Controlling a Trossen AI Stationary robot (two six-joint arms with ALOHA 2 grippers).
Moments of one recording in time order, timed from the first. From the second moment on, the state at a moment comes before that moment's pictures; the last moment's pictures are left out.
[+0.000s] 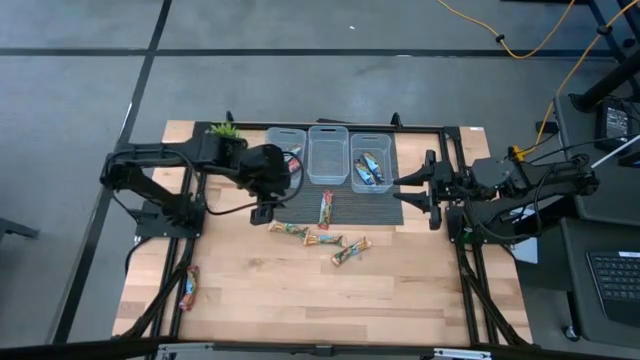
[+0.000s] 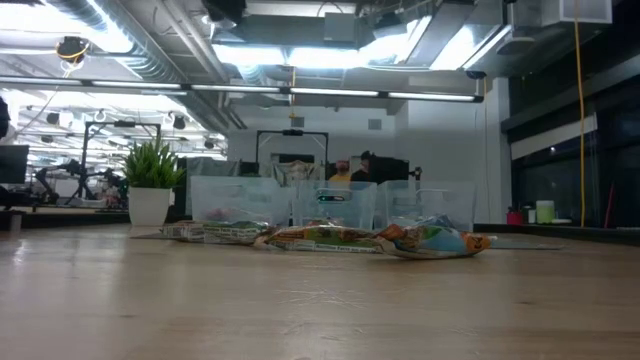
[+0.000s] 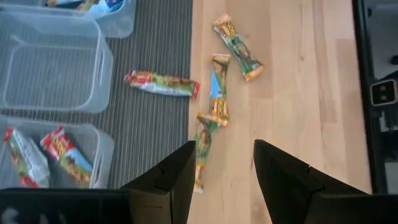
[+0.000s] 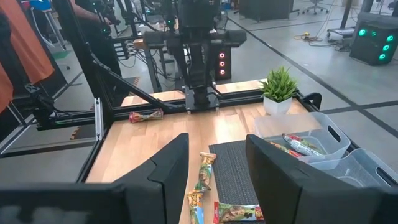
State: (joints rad) left arm 0.02 1.41 1.55 -1.14 0.08 -0.08; right arm 0.23 0.77 0.91 -0.33 0.28 0.18
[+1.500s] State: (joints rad) left arm 0.09 1.99 1.55 -0.77 0.02 -0.53; right arm 0.23 0.77 0.91 -0.40 0.13 0.12
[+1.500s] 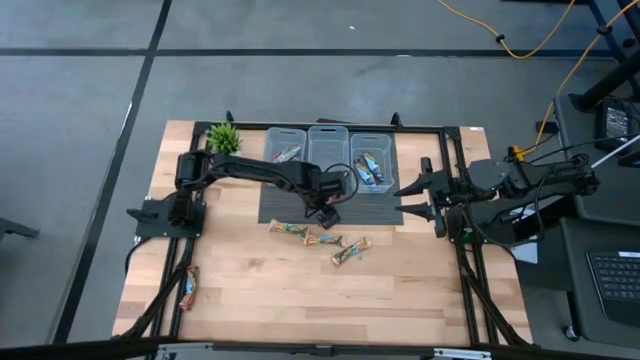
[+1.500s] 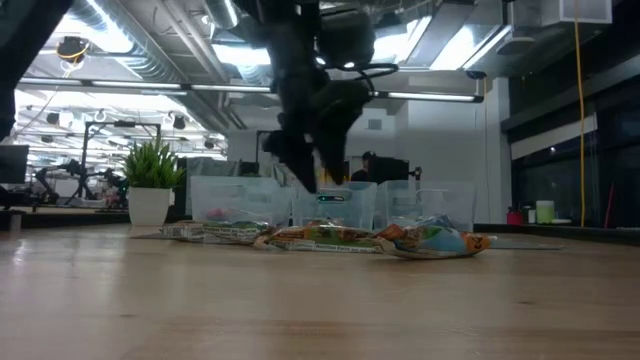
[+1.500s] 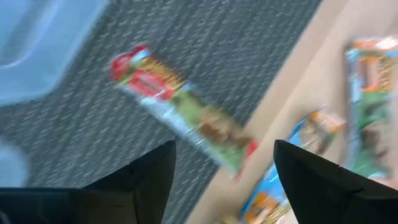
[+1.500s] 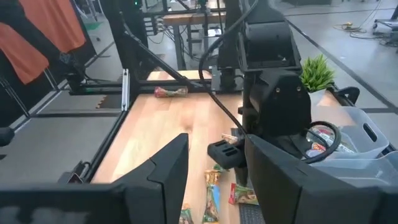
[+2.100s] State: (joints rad) left arm 0.08 2.14 1.55 -0.70 0.00 -0.63; right arm 0.23 0.77 0.91 -0.44 0.08 0.10
